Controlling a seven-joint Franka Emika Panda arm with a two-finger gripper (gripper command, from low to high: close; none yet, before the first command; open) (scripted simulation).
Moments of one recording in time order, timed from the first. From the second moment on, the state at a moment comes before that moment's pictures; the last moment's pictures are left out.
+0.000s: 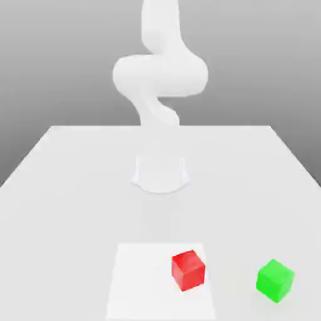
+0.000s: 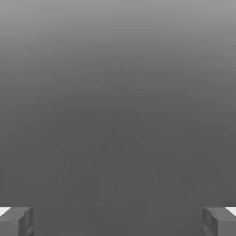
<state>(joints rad) 0.02 -0.71 -0.01 -2.34 0.00 2.35 0.77</state>
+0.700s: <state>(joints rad) 0.14 0.06 0.00 -2.68 0.00 2.76 0.50</state>
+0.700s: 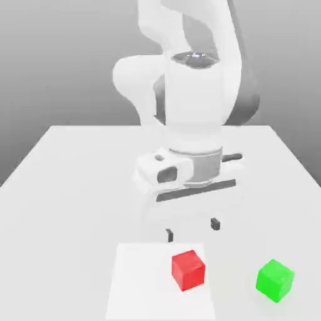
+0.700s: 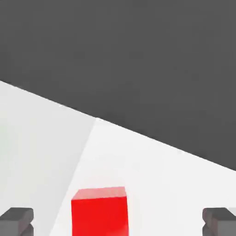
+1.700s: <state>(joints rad) 0.33 0.20 0.16 -2.47 -0.07 2.67 0.27</state>
